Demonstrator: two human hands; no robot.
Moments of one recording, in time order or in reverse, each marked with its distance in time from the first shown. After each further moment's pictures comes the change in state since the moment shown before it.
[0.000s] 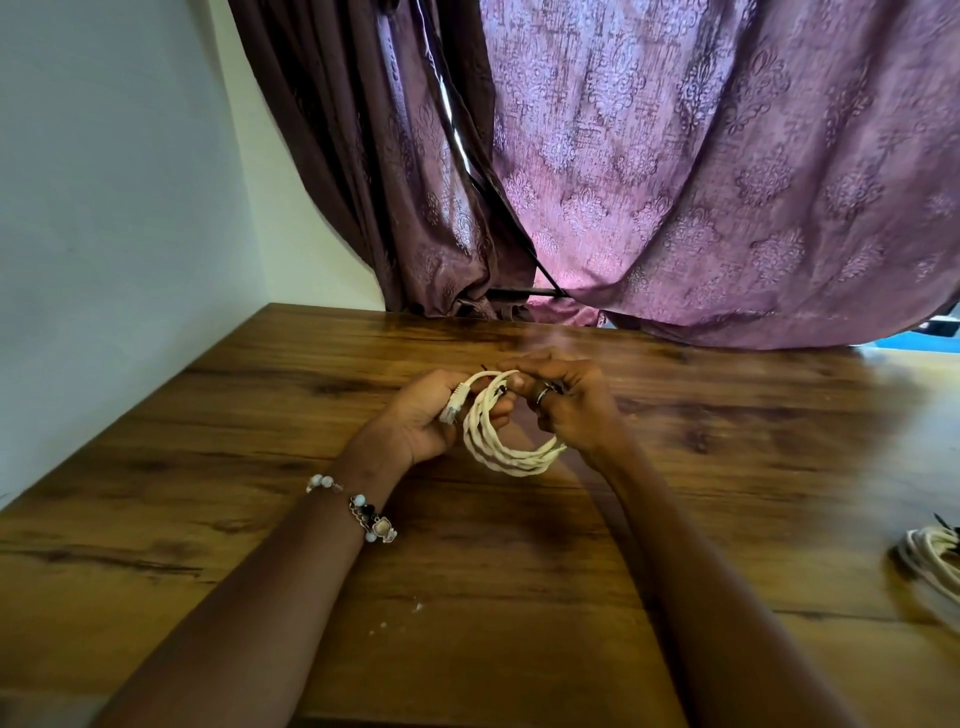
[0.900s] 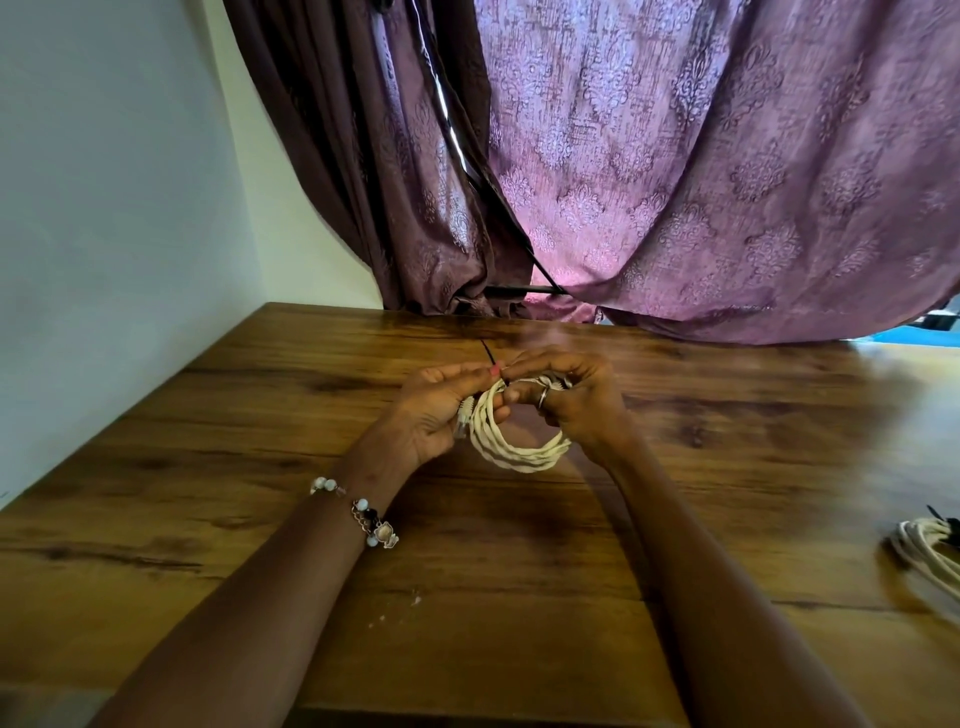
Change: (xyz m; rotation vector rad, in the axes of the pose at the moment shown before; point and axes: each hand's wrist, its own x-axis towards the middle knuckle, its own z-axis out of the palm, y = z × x) left_hand -0.002 -0.009 0.006 0.023 0.072 0.223; right_hand -0.006 -0.014 -0.006 0.063 -0.022 -0.078
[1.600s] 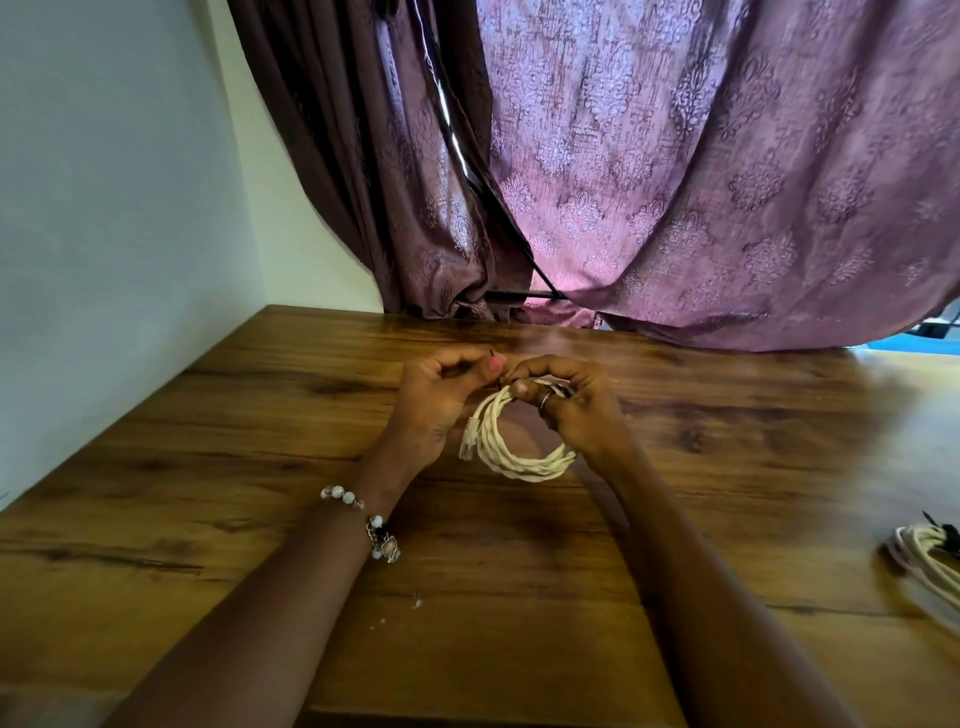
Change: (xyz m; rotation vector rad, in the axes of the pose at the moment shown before) left_hand 0.008 -0.007 -0.002 0.235 0.056 0.443; right_hand -0.004 0.000 0.002 0.035 0.033 0.037
